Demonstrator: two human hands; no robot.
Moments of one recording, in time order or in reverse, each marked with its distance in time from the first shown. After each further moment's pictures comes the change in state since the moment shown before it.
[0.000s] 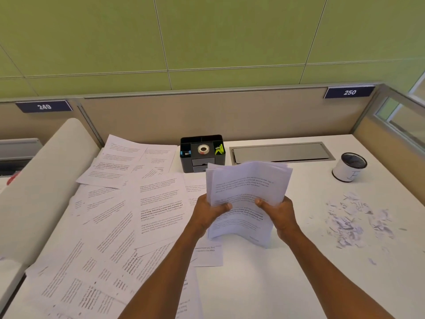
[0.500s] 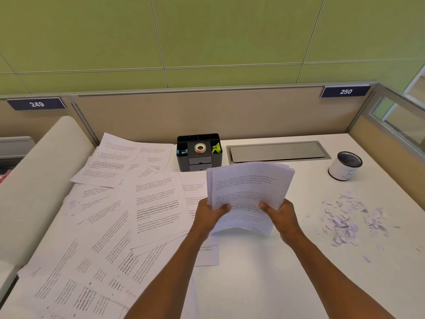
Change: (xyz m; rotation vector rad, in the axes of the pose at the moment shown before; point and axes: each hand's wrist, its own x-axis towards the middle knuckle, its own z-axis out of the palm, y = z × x) left_hand 0.005 -0.019 0.018 -0.023 0.108 -0.043; right_hand 0.002 0.014 -0.018 -0.129 0.018 0.005
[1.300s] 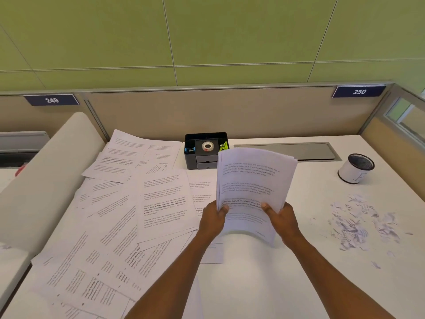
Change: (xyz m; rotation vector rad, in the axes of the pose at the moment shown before) left_hand -0.009 -0.010 0.003 0.329 0.085 -0.011; right_hand -0.001 0.012 0.011 -0.134 0.003 0.035
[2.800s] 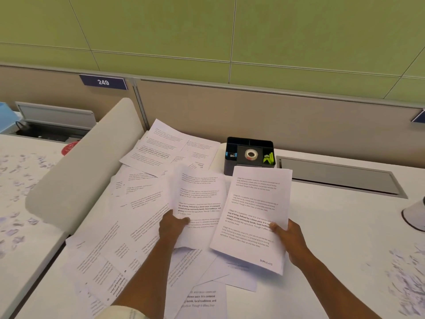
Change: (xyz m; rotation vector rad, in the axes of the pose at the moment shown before) left_hand 0.048 -0.126 -0.177 0.114 0.406 -0.558; right_hand 0.045 0.016 0.099 0.003 -0.235 0.203
